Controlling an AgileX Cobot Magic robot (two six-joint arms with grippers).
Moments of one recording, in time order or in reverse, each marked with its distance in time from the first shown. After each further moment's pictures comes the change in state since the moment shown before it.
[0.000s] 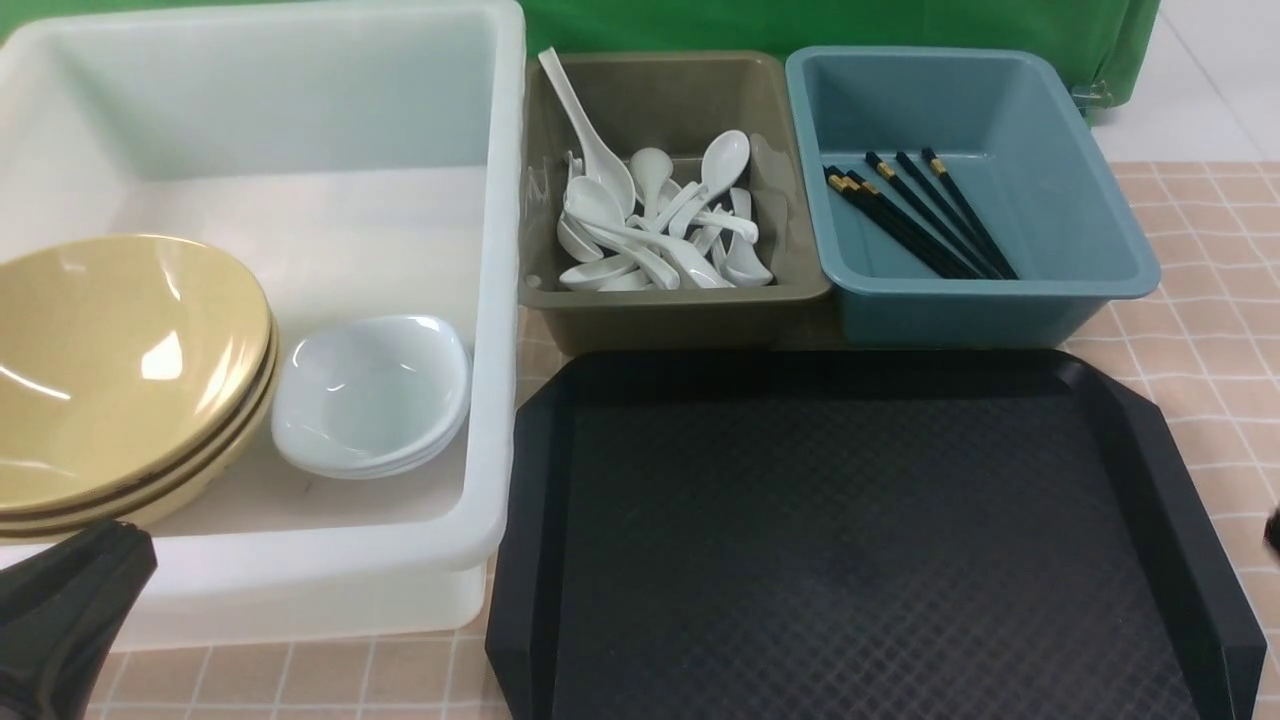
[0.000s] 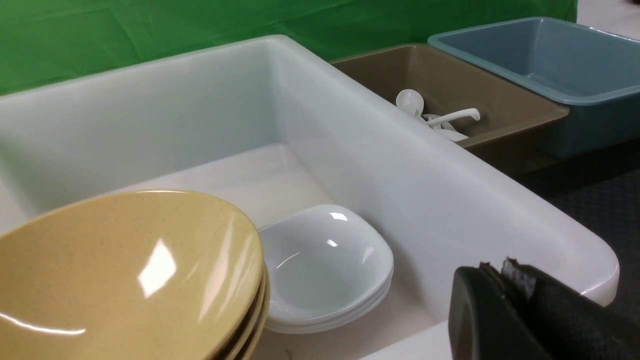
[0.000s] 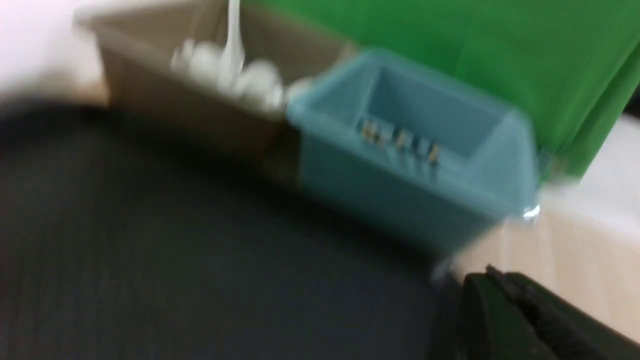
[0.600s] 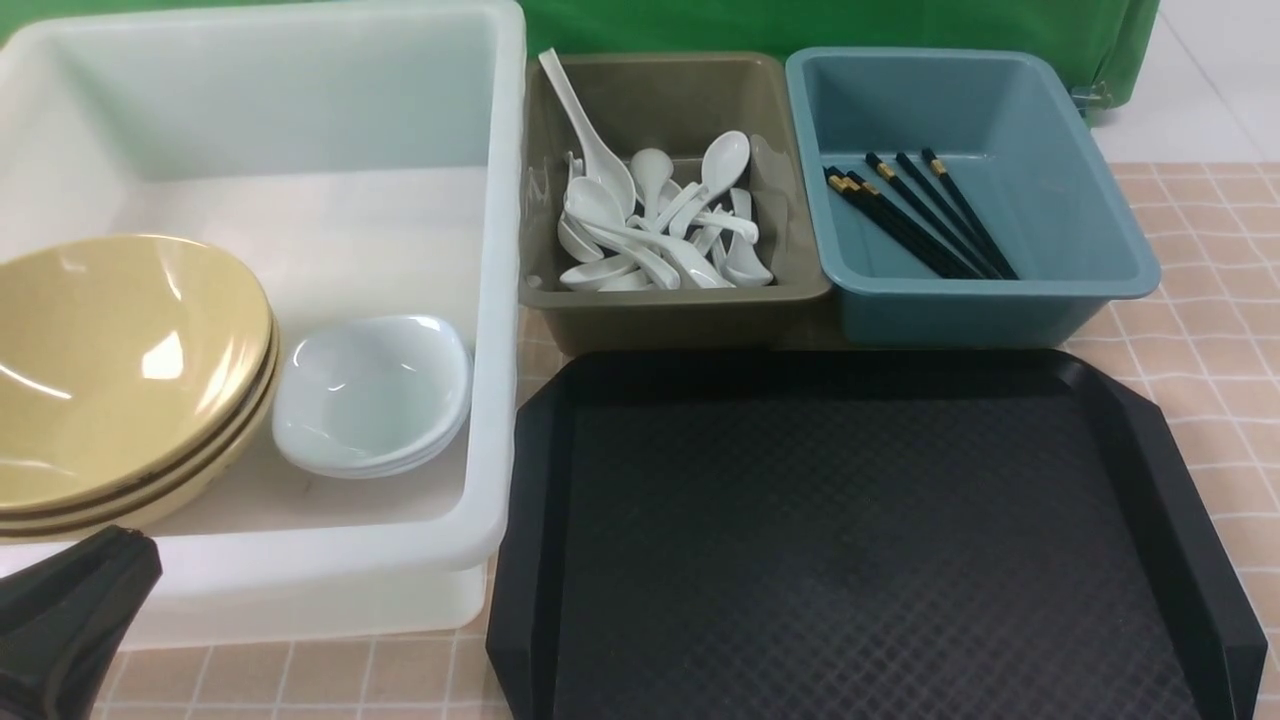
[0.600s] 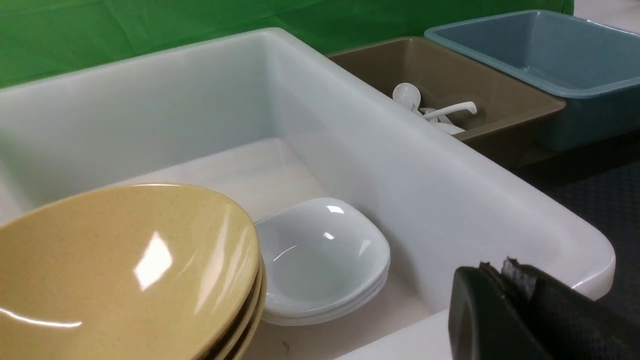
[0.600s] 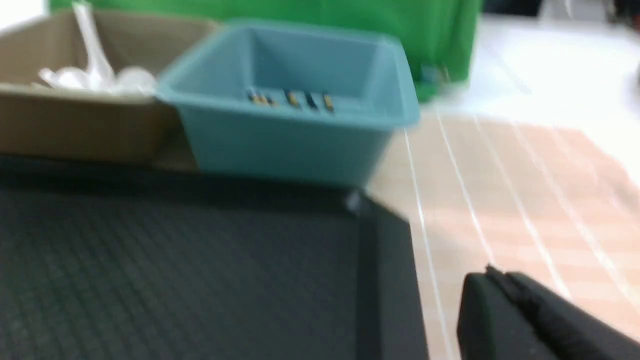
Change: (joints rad) right arm -0.279 -0.316 0.037 -0.007 0.271 0.266; left arm 0.000 0.000 0.001 0.000 0.016 0.000
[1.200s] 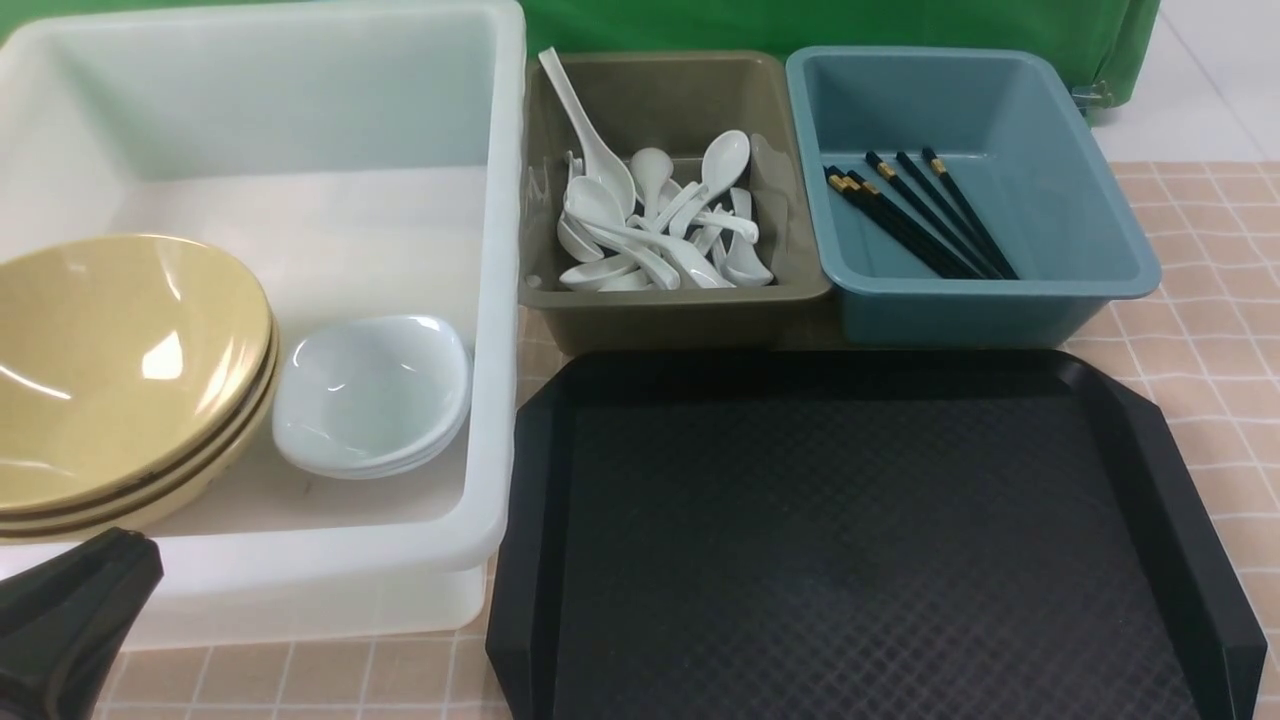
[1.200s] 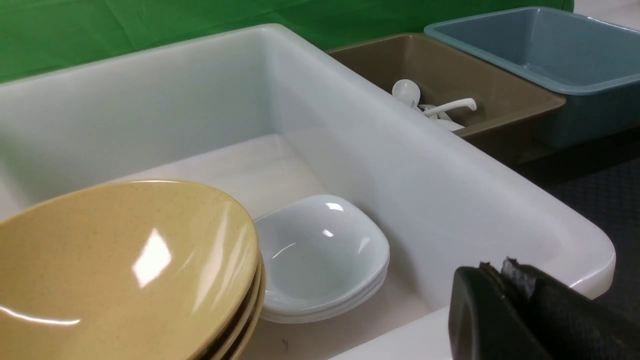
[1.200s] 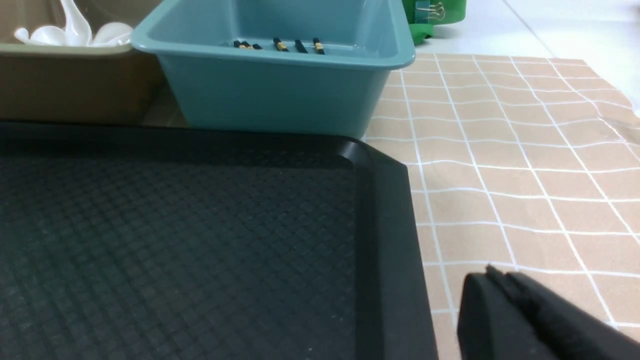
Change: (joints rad) right arm -0.009 -0.001 0.000 -0.027 0.065 0.046; left arm 0.000 0.000 0.000 0.001 0.004 -0.002
